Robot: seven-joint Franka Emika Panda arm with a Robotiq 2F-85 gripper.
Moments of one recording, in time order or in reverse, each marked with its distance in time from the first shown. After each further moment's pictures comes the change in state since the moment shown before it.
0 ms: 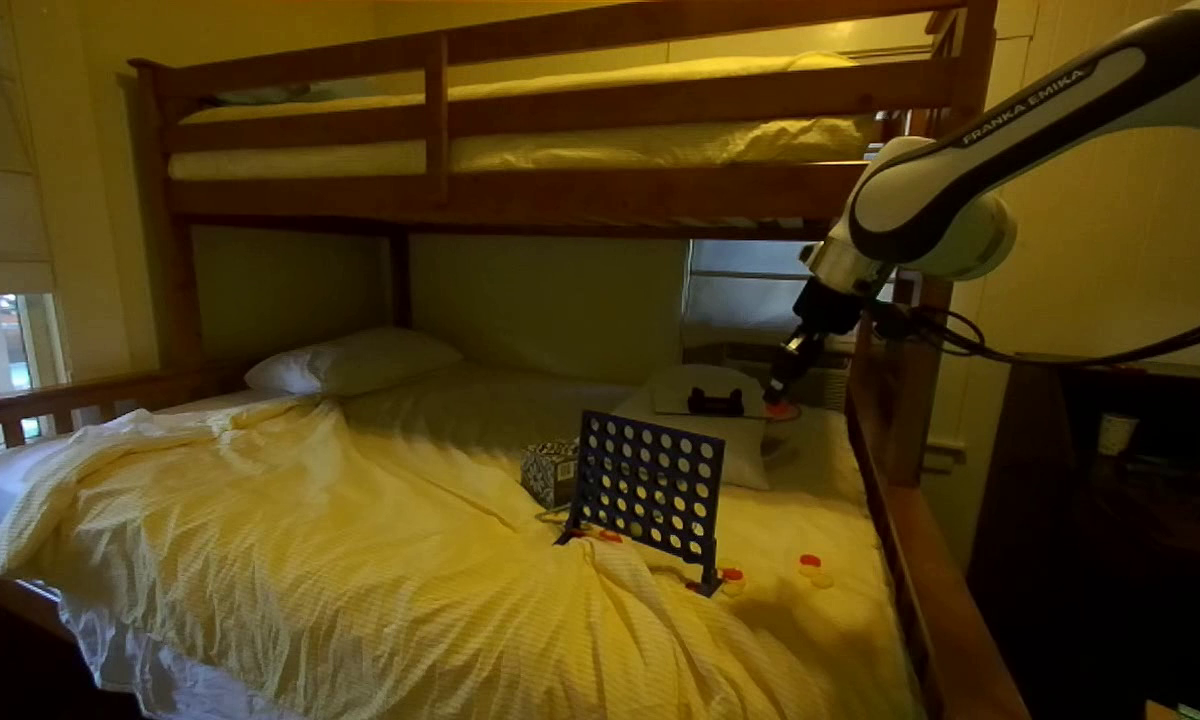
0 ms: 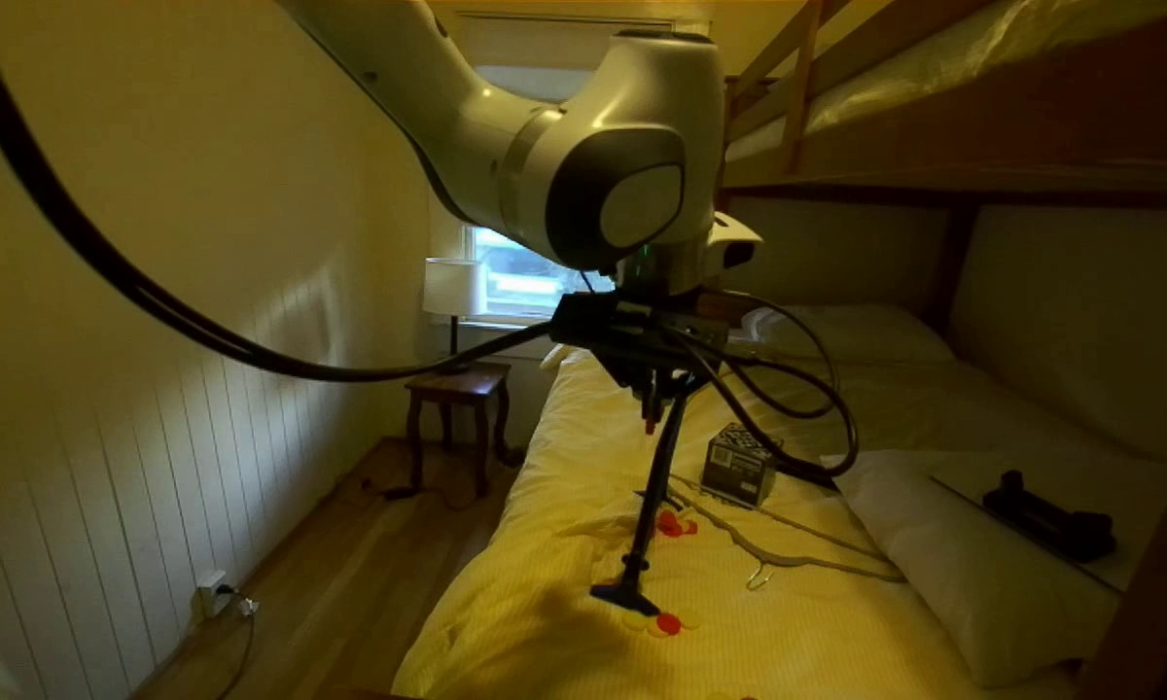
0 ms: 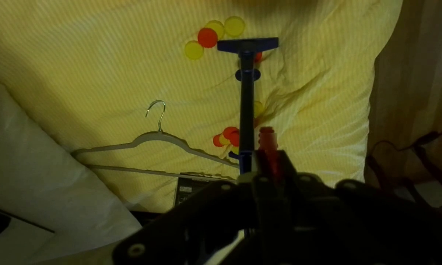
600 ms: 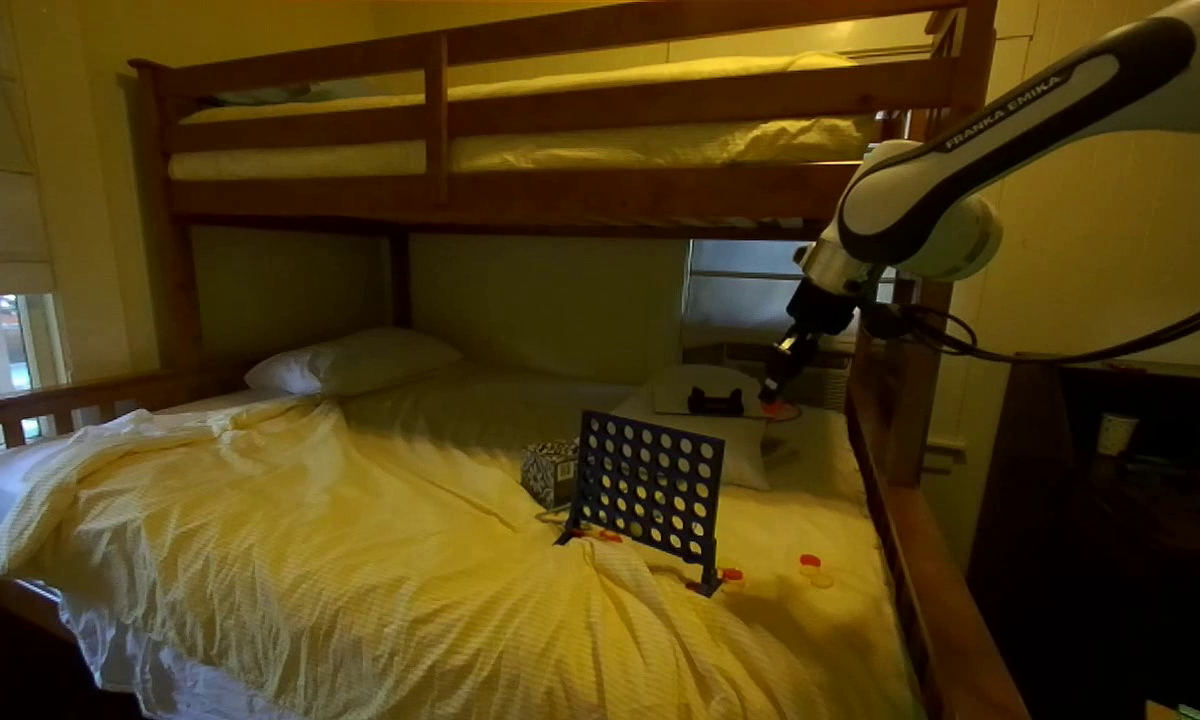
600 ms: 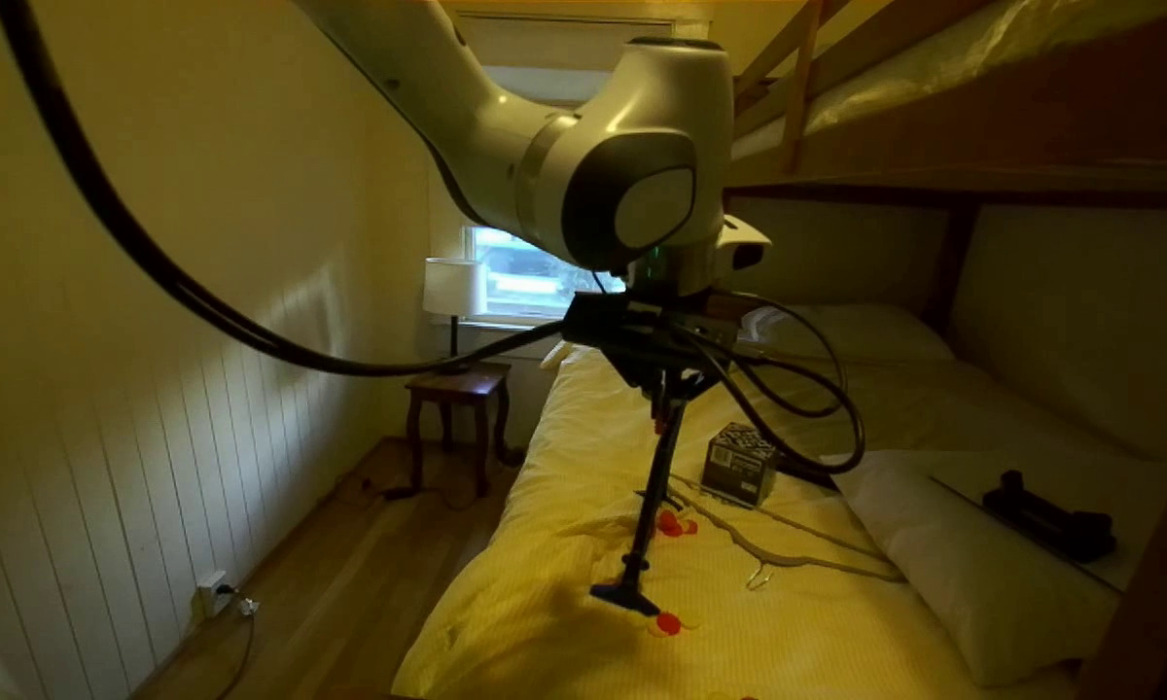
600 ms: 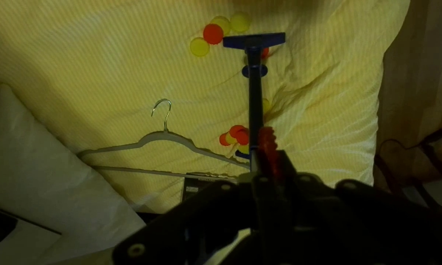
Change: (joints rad) arm -0.005 0.045 0.000 0.040 0.000 0.000 0.014
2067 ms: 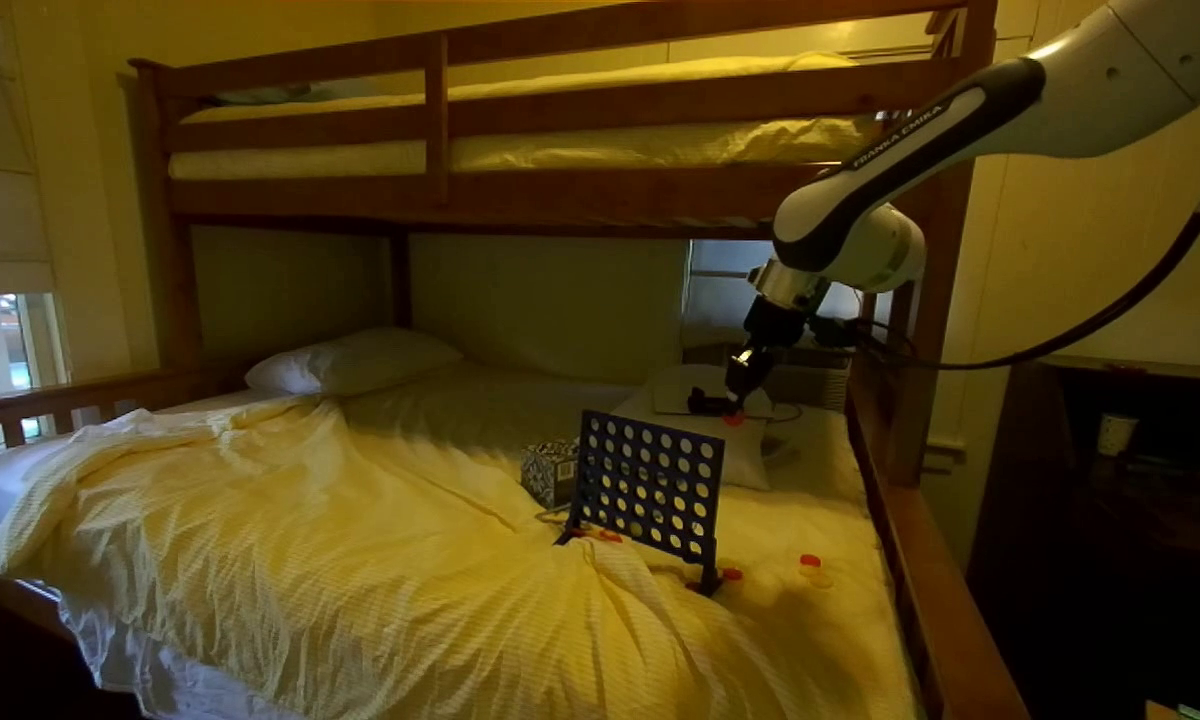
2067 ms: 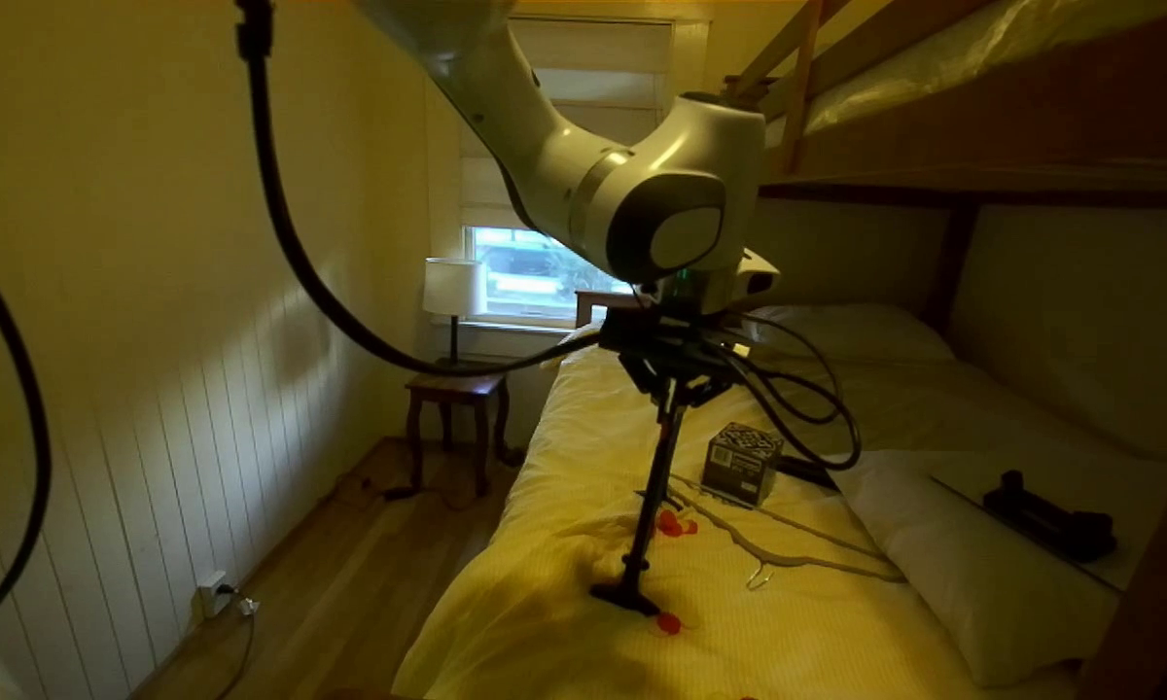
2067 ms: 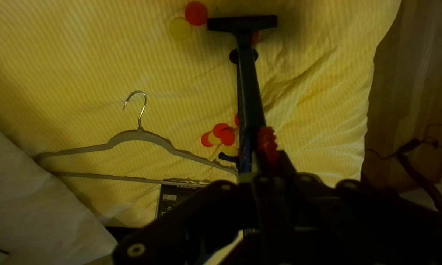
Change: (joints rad) arm -0.002 0.225 0.019 0.197 0.148 -0.067 -0.127
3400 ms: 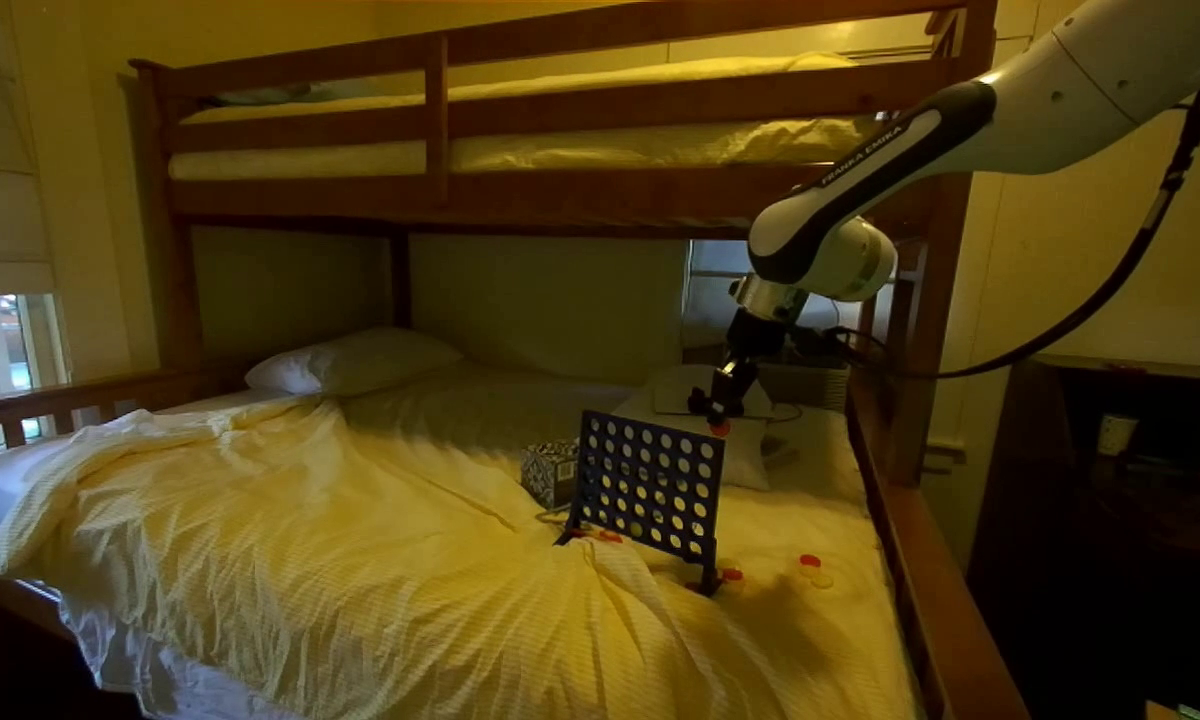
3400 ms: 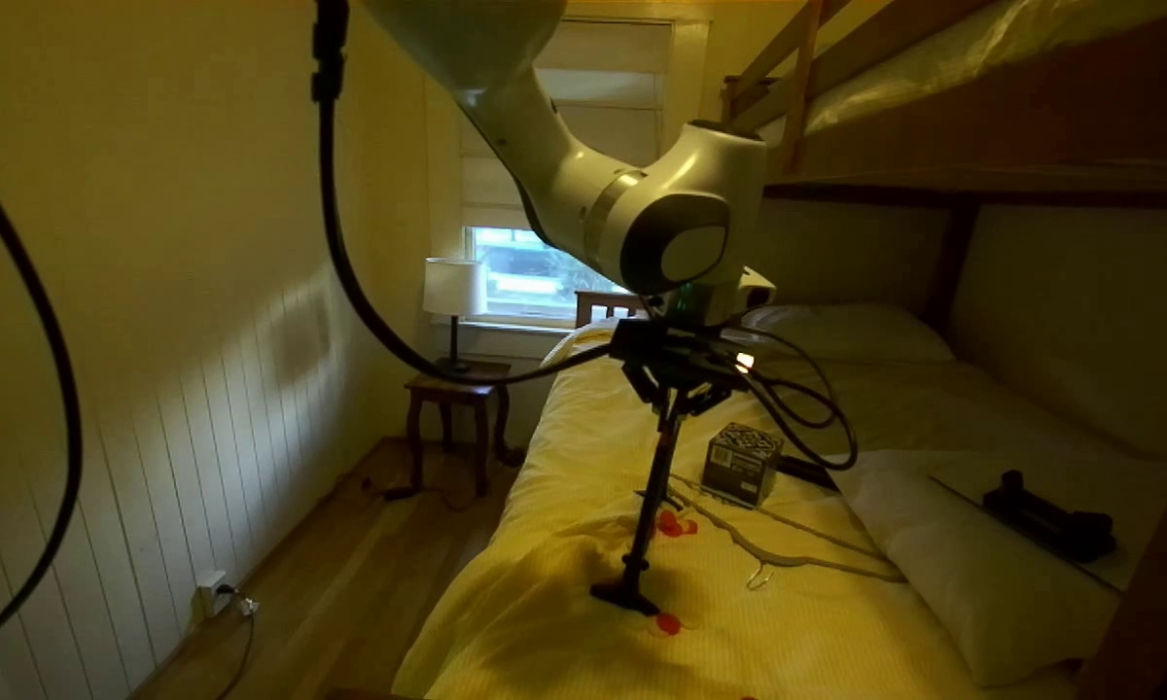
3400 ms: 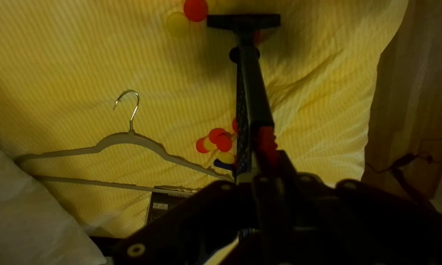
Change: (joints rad) arm -0.050 0.095 0.060 0.079 0.007 -0.026 -0.026
